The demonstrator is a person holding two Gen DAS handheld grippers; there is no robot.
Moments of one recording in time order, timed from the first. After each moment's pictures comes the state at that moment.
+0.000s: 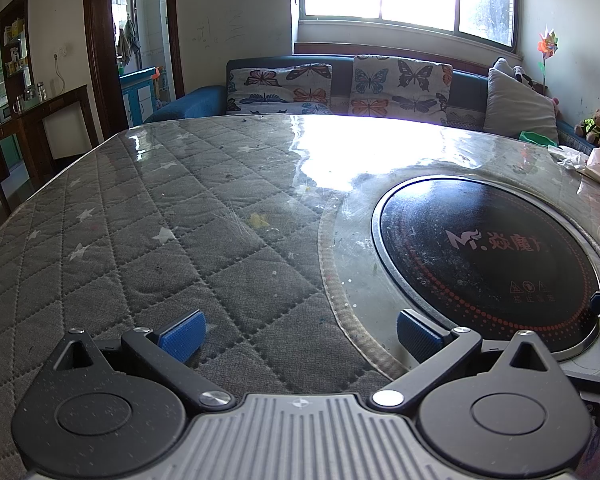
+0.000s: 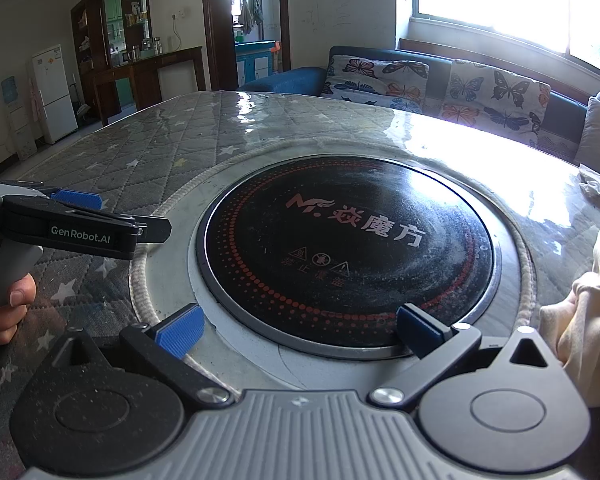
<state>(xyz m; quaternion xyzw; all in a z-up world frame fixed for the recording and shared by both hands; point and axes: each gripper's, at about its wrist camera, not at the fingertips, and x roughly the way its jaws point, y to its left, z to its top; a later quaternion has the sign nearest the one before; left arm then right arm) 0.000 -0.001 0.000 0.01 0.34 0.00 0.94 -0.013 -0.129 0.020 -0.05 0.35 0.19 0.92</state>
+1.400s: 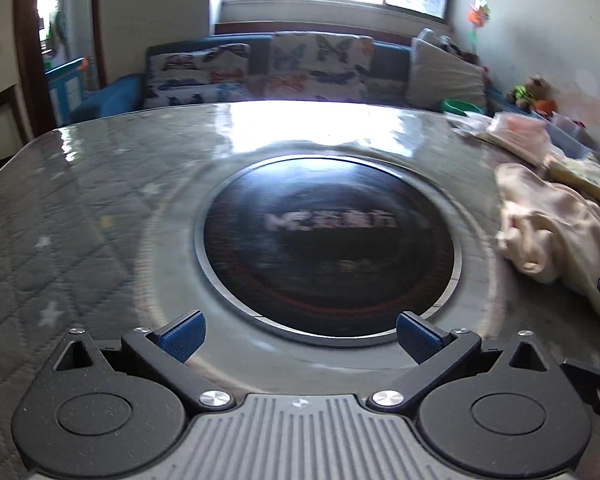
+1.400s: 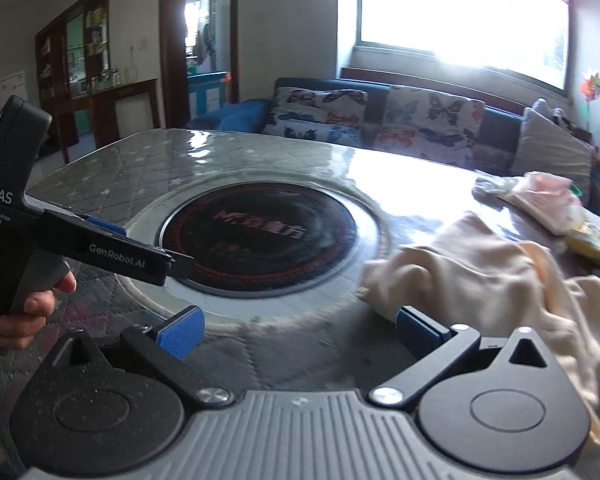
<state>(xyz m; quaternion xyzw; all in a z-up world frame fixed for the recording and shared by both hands) -0.020 -0.106 0.026 0.02 0.38 -0.11 0.92 -0.088 -0.224 0.067 -0.04 0.31 0.11 0.95</state>
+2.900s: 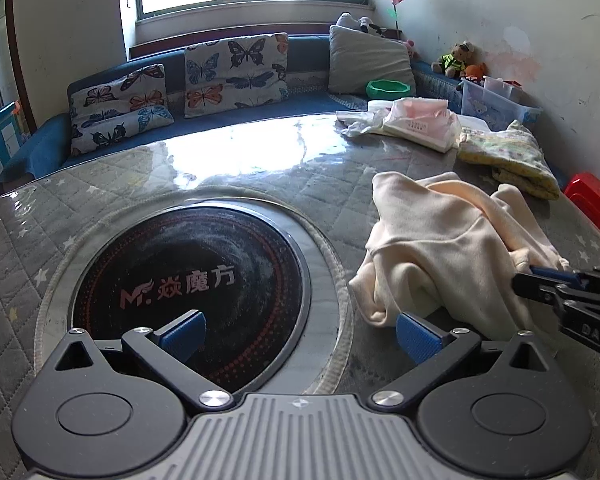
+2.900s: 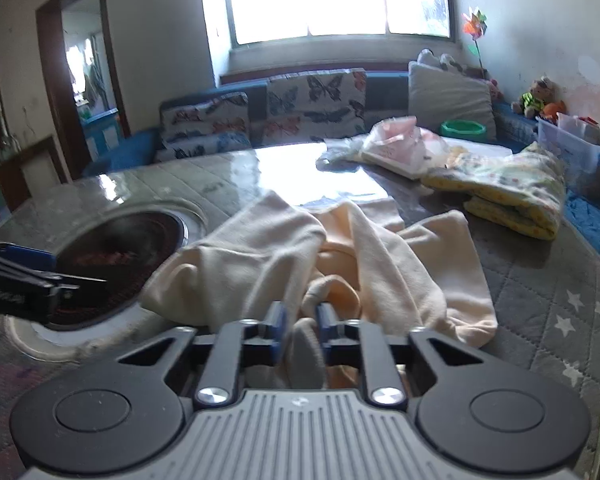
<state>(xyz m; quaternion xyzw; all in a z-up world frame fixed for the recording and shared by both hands) -0.011 -0.221 0.065 0.08 0.37 -0.19 0.90 -0.085 -0.339 0.064 0.06 0.30 -0.01 0.95</state>
